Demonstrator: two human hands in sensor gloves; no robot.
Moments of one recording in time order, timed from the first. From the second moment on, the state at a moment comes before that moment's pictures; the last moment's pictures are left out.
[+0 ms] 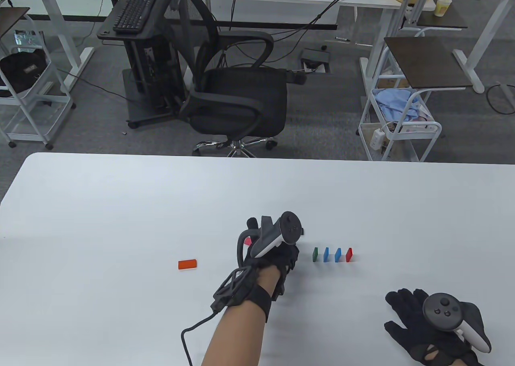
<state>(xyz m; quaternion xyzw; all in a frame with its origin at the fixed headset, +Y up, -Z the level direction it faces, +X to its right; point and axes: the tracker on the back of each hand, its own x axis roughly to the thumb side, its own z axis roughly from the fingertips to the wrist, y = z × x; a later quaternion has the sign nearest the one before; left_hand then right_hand) 0.008 -0.722 -0.411 -0.11 -0.10 0.14 0.98 0.357 -0.769 -0.253 0.05 0.20 0.94 0.26</state>
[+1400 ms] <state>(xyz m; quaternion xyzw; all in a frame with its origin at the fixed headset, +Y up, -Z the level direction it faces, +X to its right) 0.036 -0.772 -0.423 -0.16 -0.12 0.17 0.97 0.355 -0.768 -0.254 0.05 0.19 0.94 0.26</state>
